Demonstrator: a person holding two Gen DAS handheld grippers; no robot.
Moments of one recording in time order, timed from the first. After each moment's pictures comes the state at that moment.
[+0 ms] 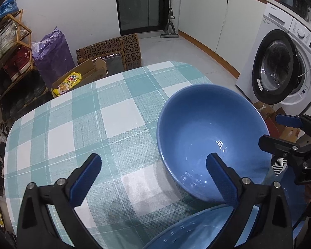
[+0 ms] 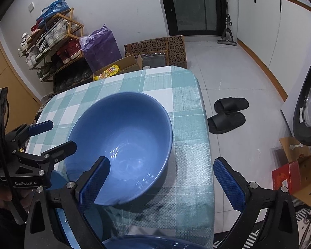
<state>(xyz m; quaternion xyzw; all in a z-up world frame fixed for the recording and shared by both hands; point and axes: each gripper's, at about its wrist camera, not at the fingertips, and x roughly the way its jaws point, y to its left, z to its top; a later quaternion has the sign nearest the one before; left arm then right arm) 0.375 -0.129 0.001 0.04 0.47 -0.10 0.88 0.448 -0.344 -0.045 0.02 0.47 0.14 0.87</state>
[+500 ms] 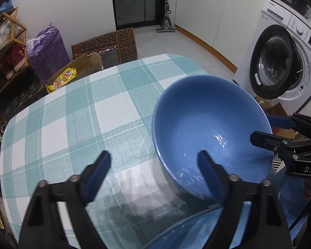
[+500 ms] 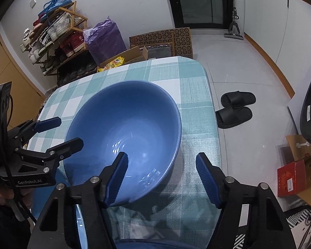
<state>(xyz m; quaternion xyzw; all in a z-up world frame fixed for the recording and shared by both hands) 0.379 -0.131 -0.010 0.04 0.49 -0.12 0.86 0.454 -0.338 -0.060 0.02 0.49 0.16 0.85</state>
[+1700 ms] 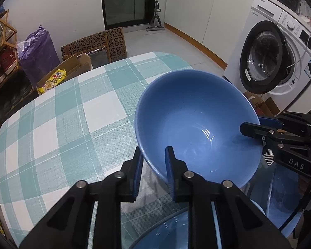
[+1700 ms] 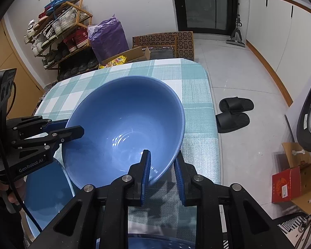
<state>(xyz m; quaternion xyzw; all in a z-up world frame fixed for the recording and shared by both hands) 0.372 -0.139 -0.007 0.04 0.49 -0.15 0.86 0.442 -0.336 -0.059 0.00 0.48 0.16 0.86</state>
